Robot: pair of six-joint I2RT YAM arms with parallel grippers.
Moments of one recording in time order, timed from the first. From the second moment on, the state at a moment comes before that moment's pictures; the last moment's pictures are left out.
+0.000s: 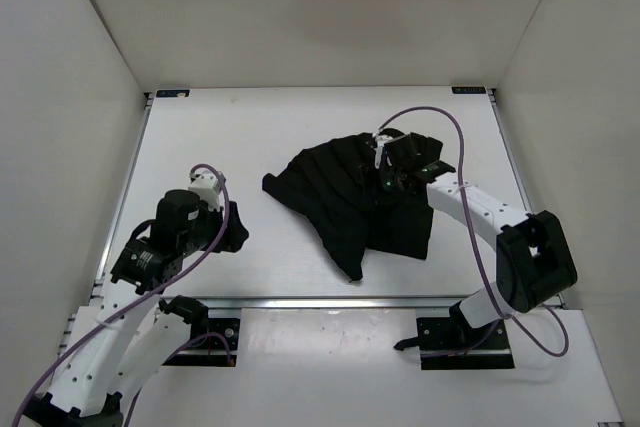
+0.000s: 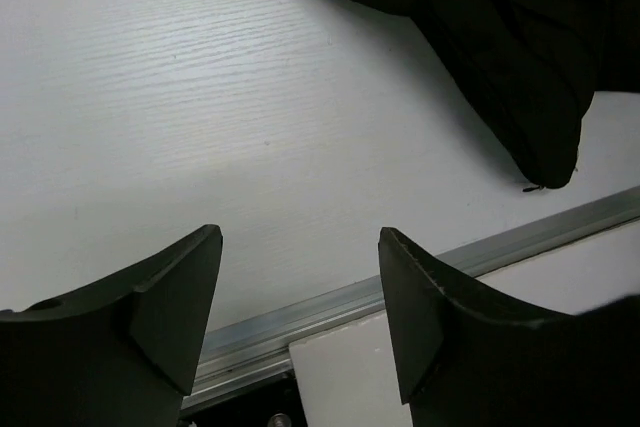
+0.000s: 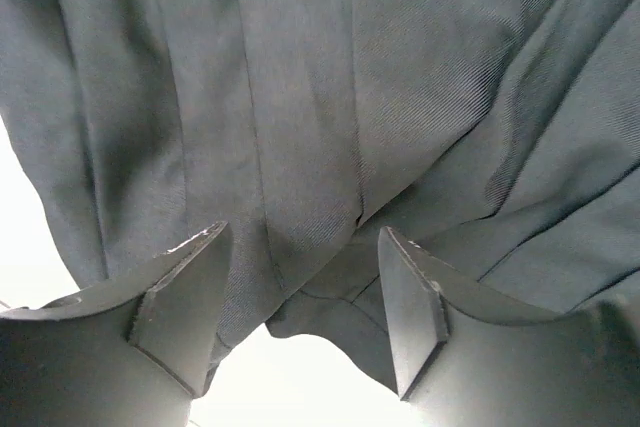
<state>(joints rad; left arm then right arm) -0.39 0.64 0.79 -0.84 0.07 -0.27 0.47 1.50 1.01 -0.42 -0.20 0.19</state>
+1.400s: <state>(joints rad) -0.34 0.54 0.47 -0.60 0.31 -0.60 0.55 1.24 0.78 -0.21 -0.27 0.39</state>
